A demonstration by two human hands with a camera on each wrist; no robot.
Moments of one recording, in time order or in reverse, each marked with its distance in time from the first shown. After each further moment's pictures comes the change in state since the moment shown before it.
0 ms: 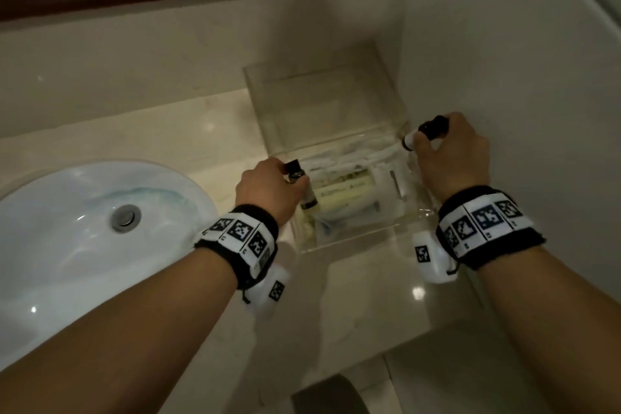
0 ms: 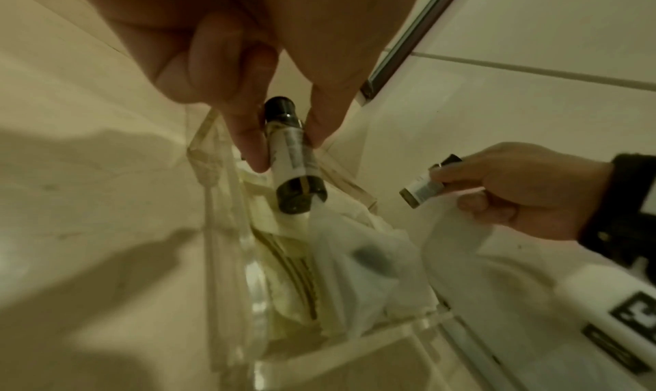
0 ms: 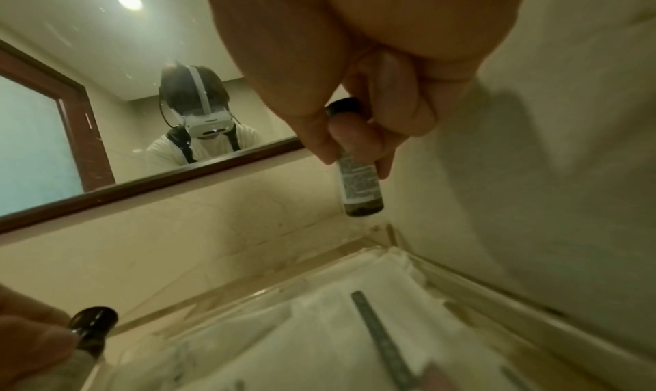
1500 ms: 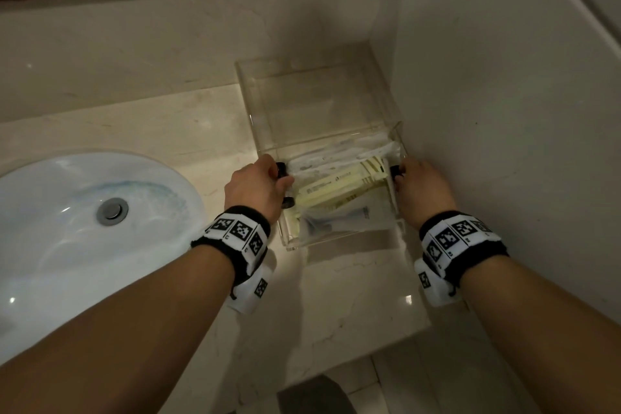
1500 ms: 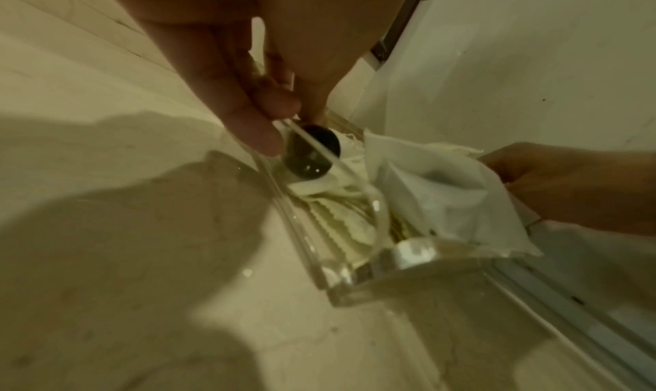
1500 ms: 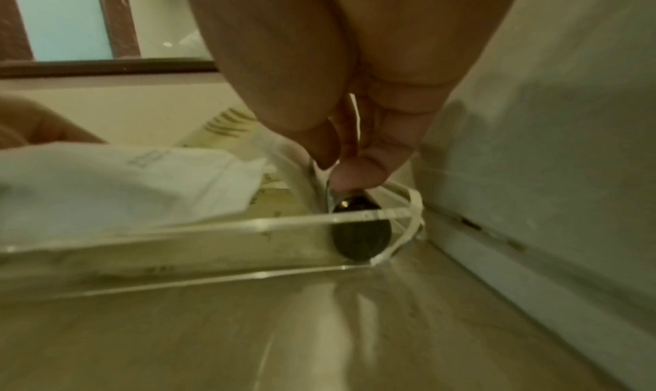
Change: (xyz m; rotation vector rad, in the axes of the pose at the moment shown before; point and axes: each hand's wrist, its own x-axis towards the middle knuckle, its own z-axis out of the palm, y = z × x) left_hand 0.004 -0.012 0.021 0.096 0.118 0.079; right_hand -0.001 0.058 0.041 -0.442 -0.347 -0.183
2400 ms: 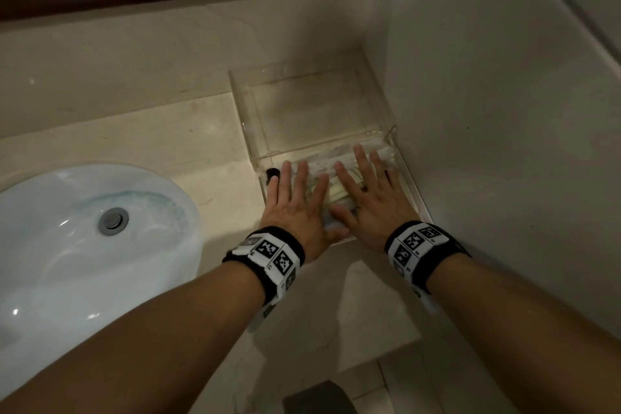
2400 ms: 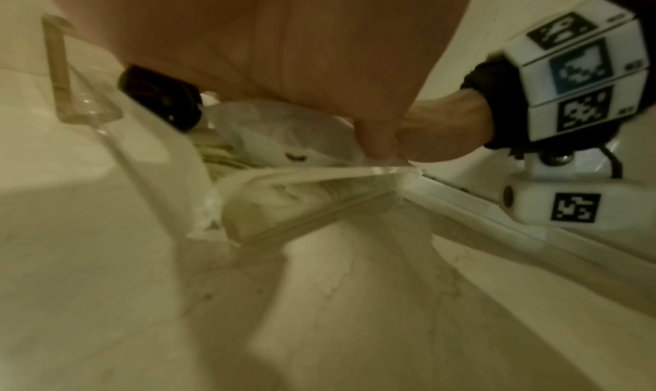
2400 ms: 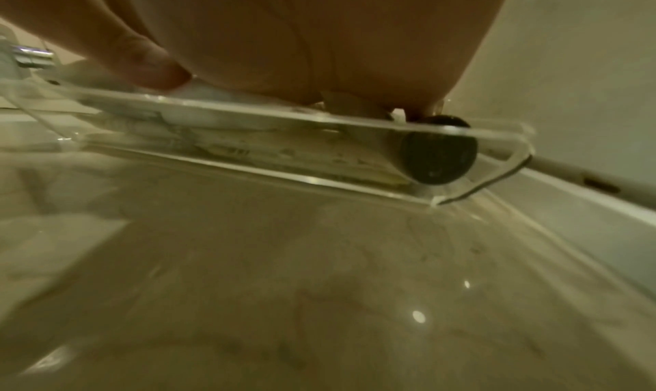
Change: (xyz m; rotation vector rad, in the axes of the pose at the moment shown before) left_hand -0.025 0.031 0.046 0.601 -0.316 0.368; right_hand -0.006 -0.022 0.037 -0.177 -0.089 -0.423
